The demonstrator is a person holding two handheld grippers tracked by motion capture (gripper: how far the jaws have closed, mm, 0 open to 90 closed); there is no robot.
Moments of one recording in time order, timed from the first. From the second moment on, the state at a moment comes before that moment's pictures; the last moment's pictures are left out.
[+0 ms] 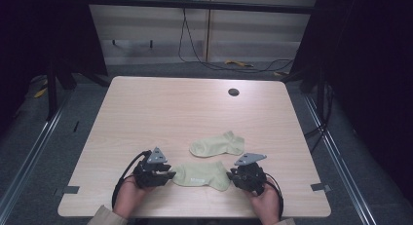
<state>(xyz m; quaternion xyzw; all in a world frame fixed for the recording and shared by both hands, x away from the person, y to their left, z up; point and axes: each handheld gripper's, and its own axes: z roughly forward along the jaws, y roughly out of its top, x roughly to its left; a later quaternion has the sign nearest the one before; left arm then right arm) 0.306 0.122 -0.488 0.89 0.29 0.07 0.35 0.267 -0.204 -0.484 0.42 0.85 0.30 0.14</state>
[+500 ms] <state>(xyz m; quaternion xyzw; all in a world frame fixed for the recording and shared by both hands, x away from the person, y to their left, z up) 0.305 0.120 -0.491 0.89 0.28 0.06 0.35 0.270 -0.203 -0.483 0.42 0.85 0.30 0.13</state>
